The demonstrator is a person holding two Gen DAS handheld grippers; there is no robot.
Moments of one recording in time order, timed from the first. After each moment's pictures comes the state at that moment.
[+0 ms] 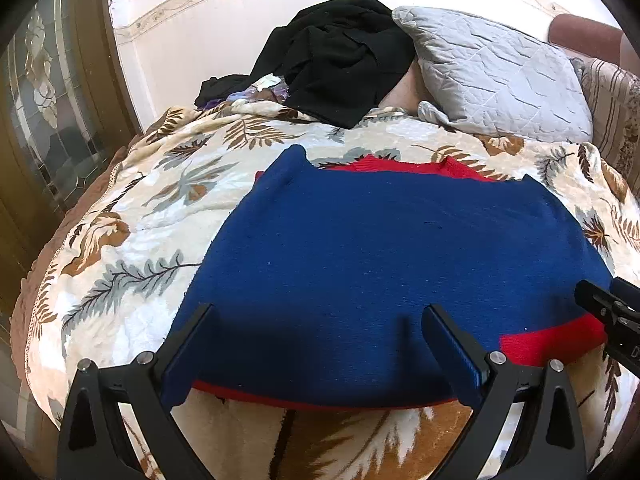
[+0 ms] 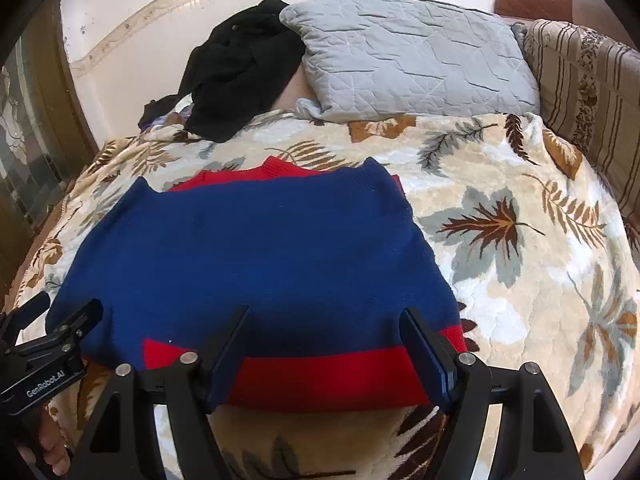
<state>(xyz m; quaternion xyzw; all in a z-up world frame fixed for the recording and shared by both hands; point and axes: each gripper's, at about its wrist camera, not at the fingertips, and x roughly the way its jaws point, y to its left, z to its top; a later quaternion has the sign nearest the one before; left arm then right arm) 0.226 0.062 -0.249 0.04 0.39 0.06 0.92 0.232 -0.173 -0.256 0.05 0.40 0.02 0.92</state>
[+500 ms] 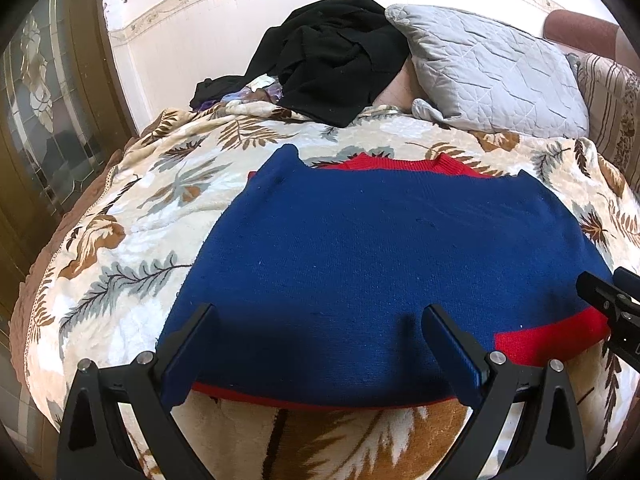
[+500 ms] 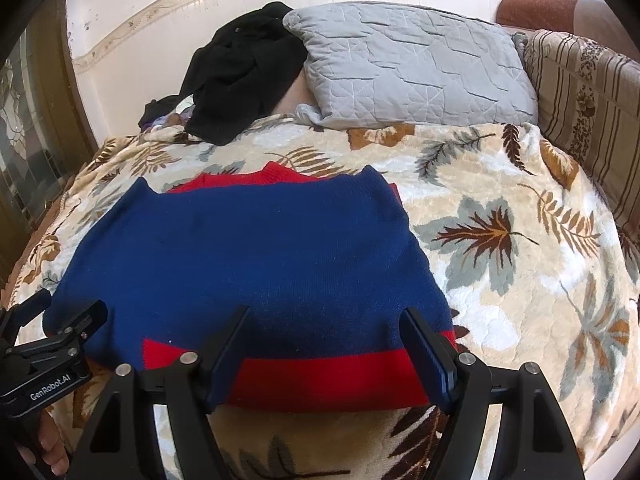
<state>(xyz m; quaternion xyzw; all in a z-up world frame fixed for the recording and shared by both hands) 0.226 0.058 -0.250 0.04 0.39 0.06 0.92 0.229 -0.171 -0.251 0.03 0.39 0.02 0.92</state>
